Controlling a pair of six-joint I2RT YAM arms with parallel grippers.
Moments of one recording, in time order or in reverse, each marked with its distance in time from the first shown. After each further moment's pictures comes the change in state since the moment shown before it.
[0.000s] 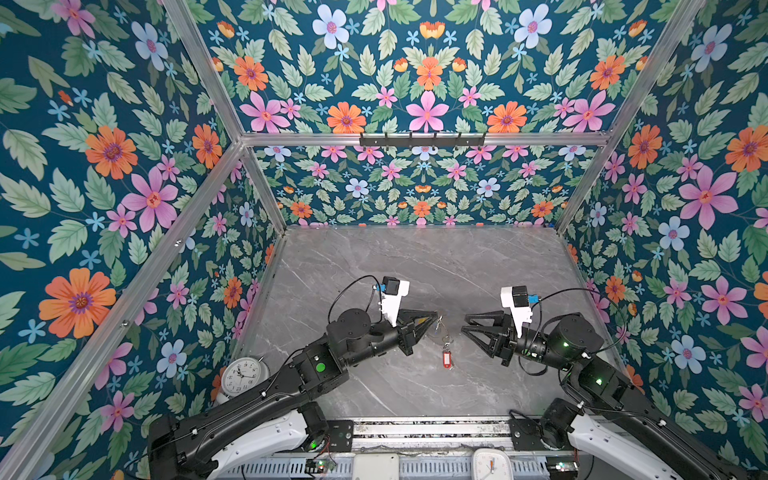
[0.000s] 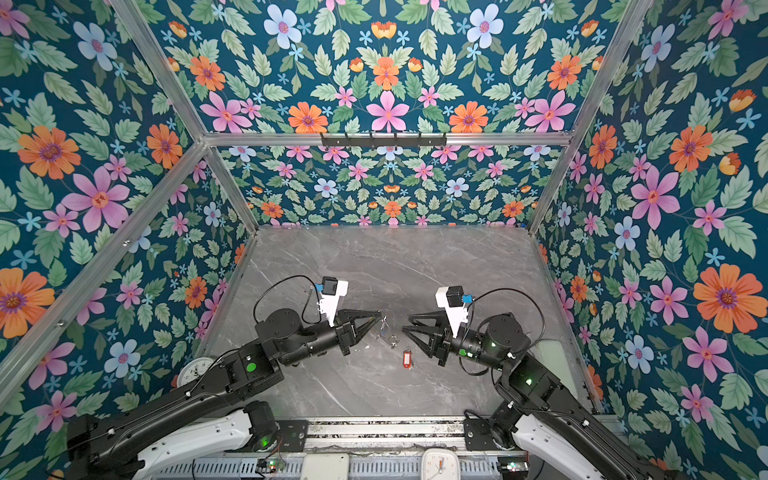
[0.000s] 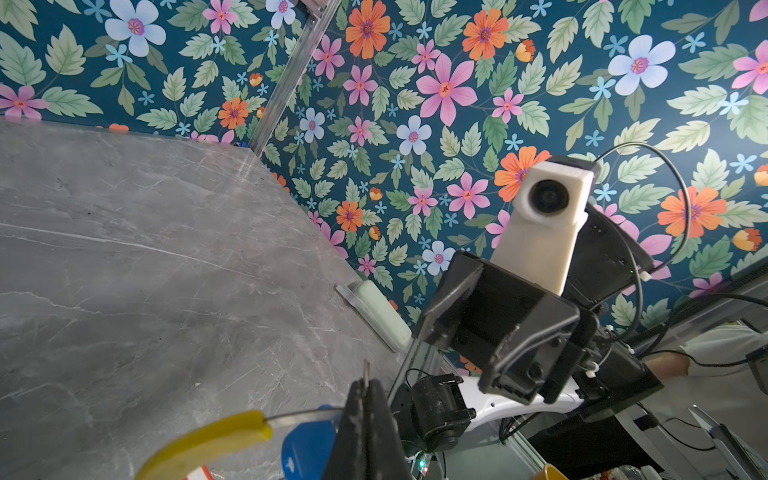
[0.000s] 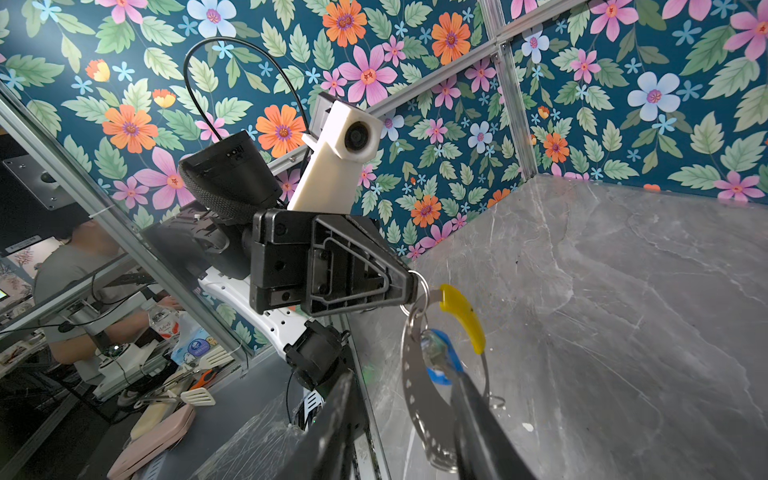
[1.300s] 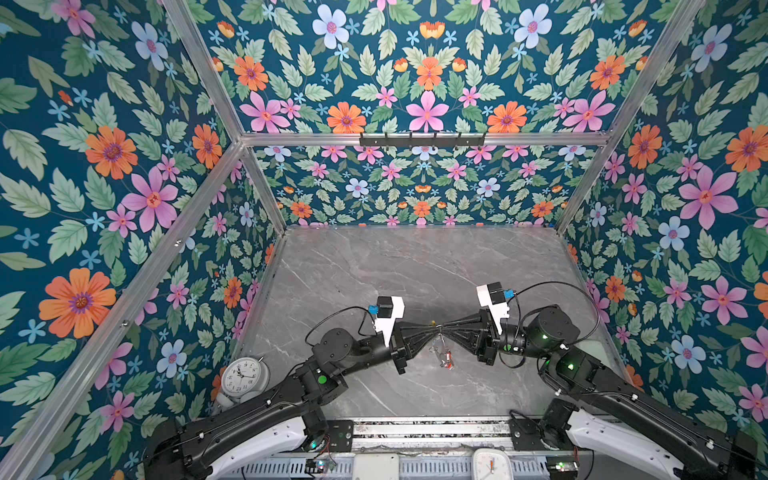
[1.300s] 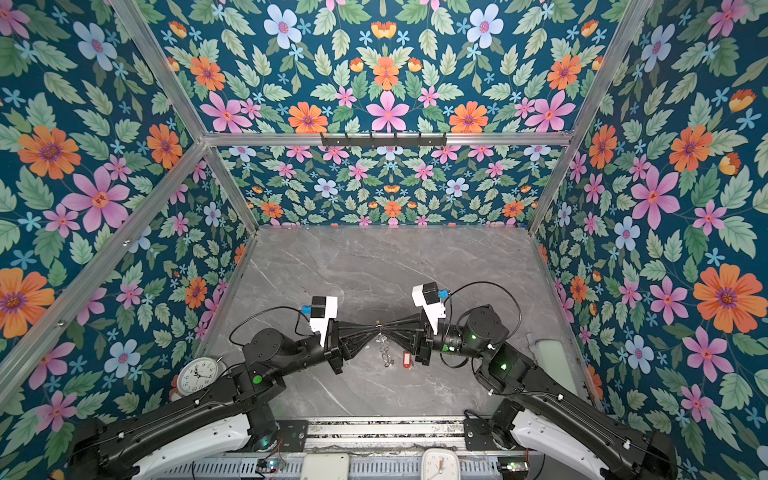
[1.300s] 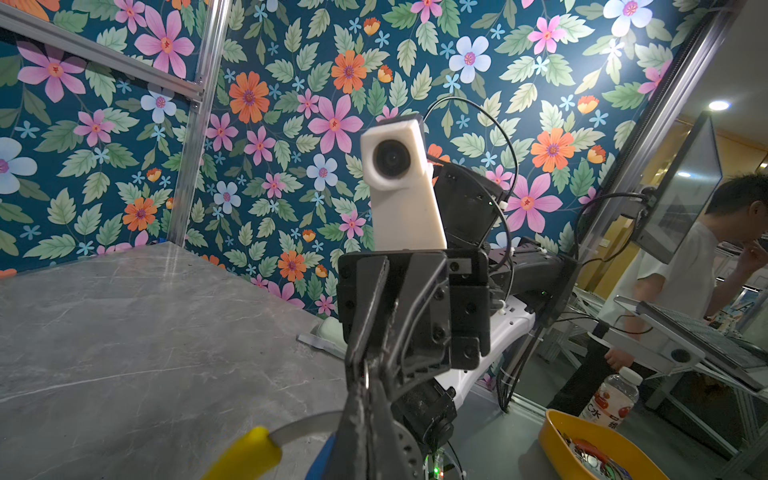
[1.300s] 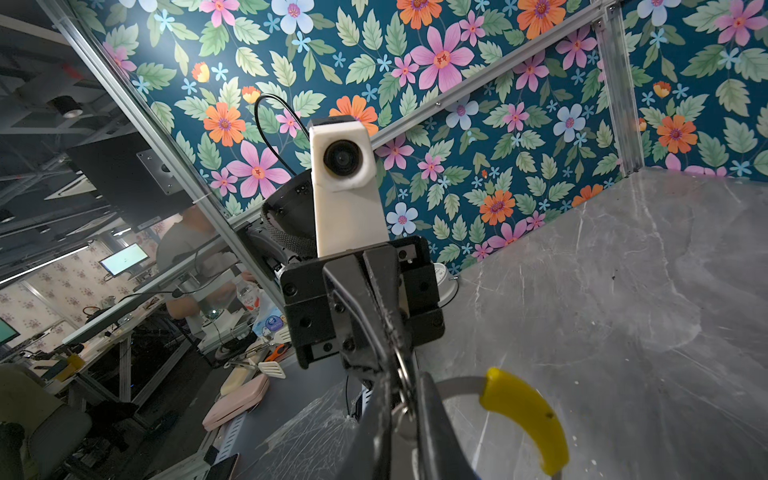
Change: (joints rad) left arm 0.000 -0.065 -0.203 0.409 0.164 0.204; right arm 0.084 0.171 0.010 0.260 -0.131 0.085
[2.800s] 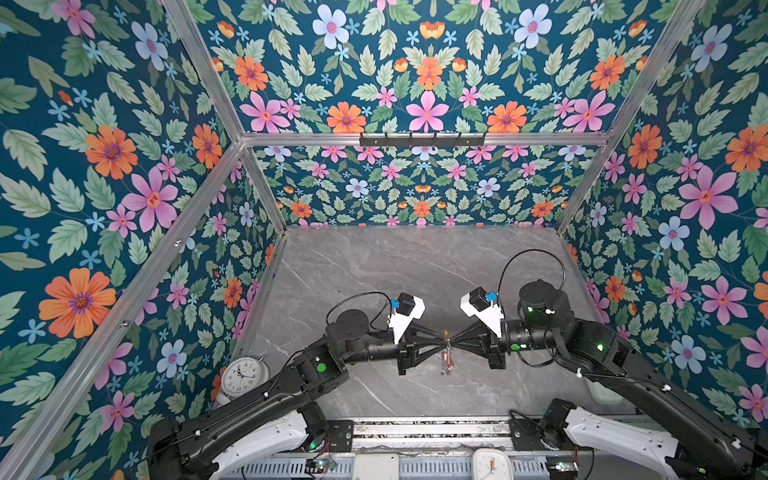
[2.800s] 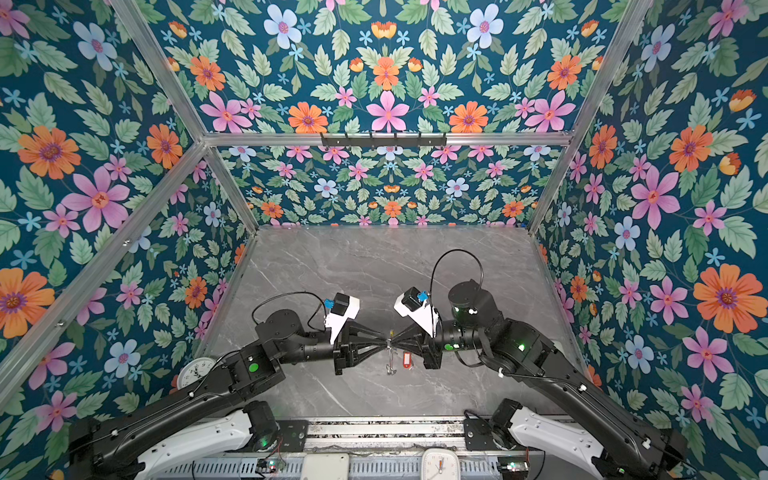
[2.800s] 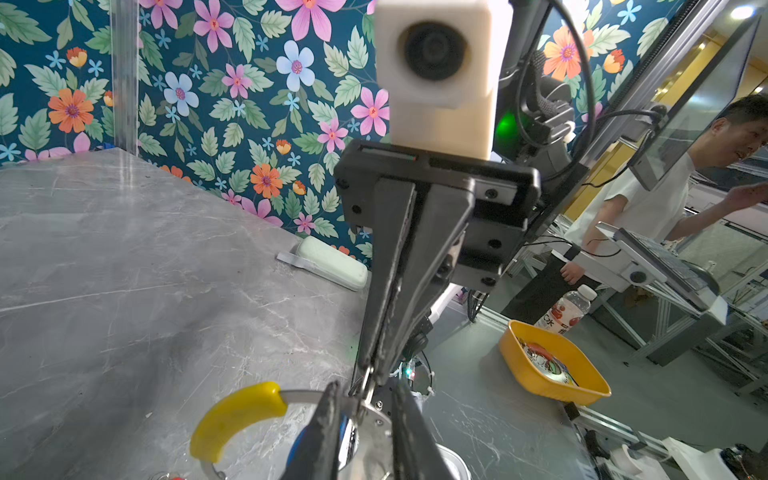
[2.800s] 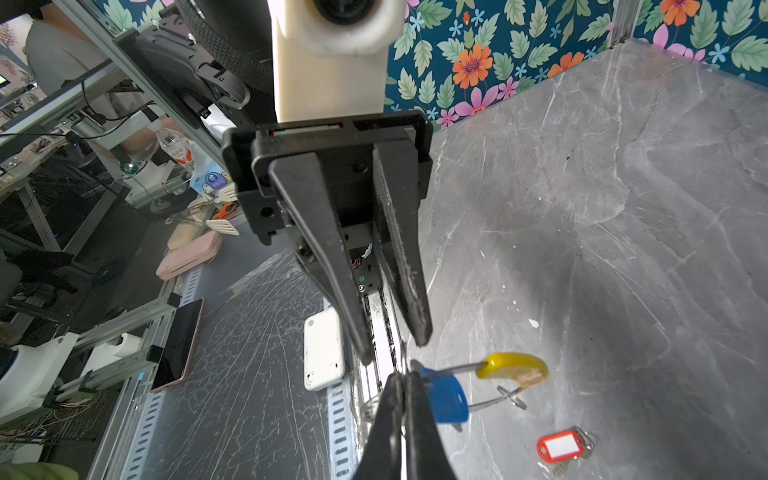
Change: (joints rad) left arm 0.031 0.072 0.176 -0.372 0.211 0.055; right arm 0.001 0.117 0.435 -0.905 -0.004 -0.464
